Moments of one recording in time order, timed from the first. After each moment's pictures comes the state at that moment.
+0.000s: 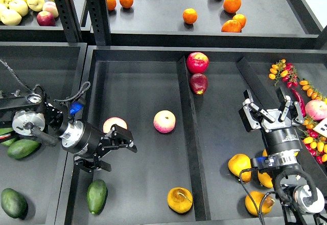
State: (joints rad) left arm -1.09 0.42 0.25 -1.25 0.22 -0.44 0.49; right arm -0.05 0.02 1.55 1.31 0.37 0.39 -0.28
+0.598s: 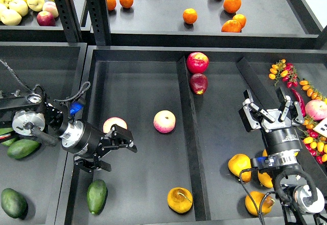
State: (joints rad) left arm -1.15 0.30 0.46 -1.17 0.22 -0.42 0.49; right arm -0.05 0.01 1.56 1.31 0.37 0.40 -0.28
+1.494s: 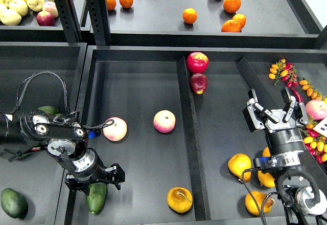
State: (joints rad) left arm -1.12 0.21 0.53 -1.03 0.21 -0.42 0.49; right arm -0.06 0.01 1.58 1.31 0.37 0.41 -0.28
